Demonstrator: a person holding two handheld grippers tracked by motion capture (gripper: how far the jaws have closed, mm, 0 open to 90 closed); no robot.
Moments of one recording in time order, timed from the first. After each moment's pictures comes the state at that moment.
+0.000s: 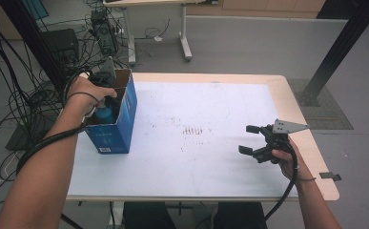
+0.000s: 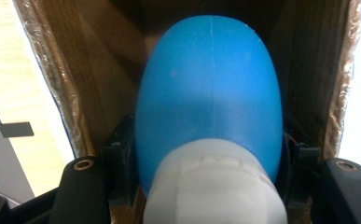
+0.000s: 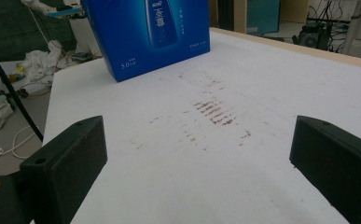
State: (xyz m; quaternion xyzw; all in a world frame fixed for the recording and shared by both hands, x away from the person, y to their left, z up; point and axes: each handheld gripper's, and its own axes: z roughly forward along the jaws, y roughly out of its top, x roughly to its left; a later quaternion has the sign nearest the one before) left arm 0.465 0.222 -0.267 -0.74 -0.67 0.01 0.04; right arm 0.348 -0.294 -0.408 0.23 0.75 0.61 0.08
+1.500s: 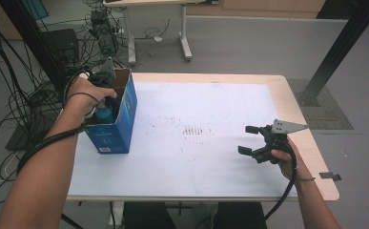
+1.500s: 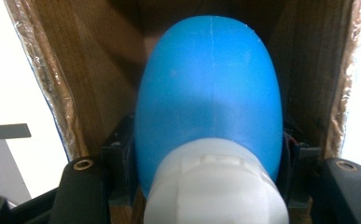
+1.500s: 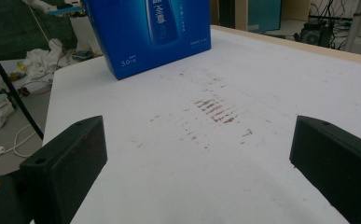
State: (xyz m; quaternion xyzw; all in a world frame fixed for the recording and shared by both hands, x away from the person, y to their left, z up) left arm 0.465 0.223 -0.269 -0.74 -0.67 0.01 0.03; right arm 0.349 -0.293 -0.410 0.24 0.76 0.61 0.08
